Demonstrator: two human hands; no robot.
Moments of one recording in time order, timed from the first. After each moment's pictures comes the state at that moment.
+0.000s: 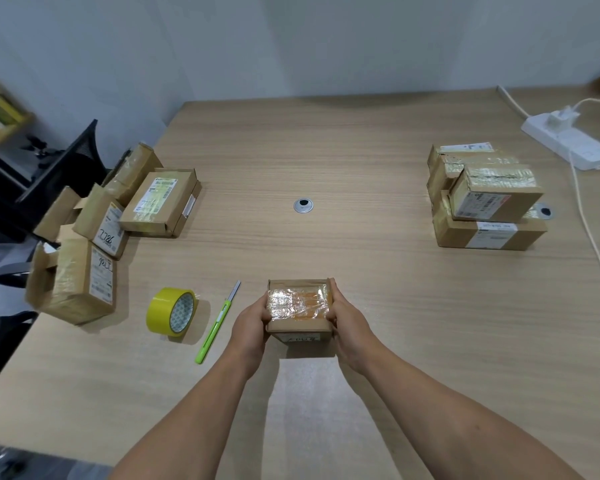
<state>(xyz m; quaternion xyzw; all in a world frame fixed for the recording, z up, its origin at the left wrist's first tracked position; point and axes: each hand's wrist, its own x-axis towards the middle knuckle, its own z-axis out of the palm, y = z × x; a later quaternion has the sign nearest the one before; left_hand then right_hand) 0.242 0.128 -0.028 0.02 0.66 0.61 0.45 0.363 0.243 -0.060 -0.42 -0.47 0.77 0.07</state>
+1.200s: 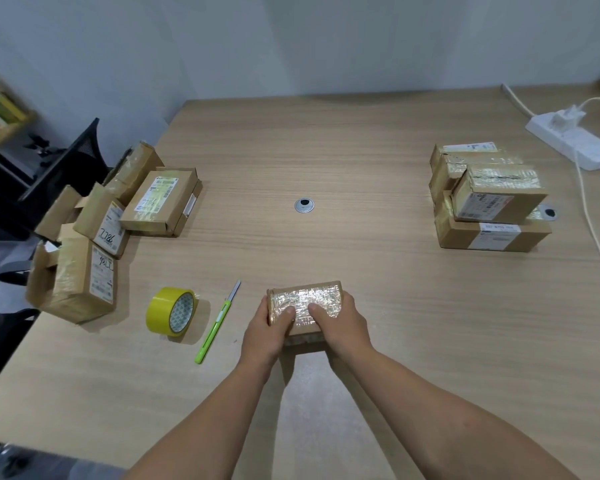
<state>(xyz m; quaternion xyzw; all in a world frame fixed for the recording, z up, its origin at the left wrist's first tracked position) 0.258 0.126 -0.054 0.11 0.78 0.50 0.35 0.363 0.236 -0.049 -0.50 -0.63 0.59 0.07</state>
